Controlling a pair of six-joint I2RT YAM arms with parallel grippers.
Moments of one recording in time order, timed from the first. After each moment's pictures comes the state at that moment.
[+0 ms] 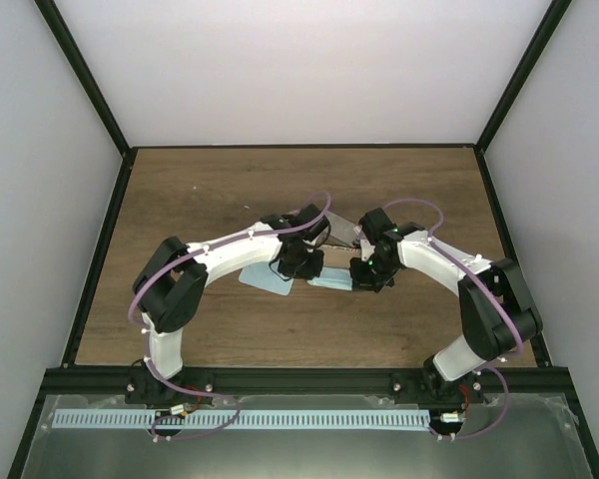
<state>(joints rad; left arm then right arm) -0.83 1.91 1.39 -0.77 0.14 -0.61 0.45 1.54 0.94 -0.80 -0.32 0.37</state>
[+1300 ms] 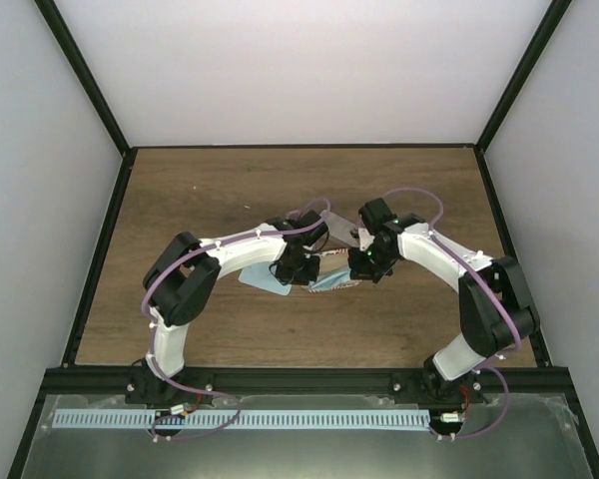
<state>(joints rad) -0.82 1.98 1.40 -0.80 0.14 -0.63 0.43 1.56 1.02 -0.81 -0.31 0.33</state>
